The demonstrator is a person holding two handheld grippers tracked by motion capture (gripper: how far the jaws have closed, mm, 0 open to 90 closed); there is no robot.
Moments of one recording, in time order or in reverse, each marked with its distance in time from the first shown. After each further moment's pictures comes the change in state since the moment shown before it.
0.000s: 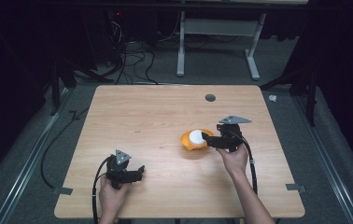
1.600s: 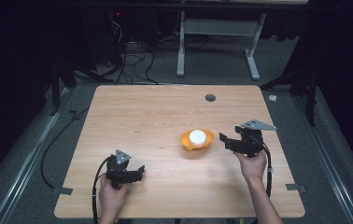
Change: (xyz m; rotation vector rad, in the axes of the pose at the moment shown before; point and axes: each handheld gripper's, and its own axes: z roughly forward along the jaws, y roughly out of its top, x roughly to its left) left arm 0.000 0.000 0.000 0.000 0.000 0.000; right arm -0.027 -0.018 -0.048 -0.073 -0.070 0.045
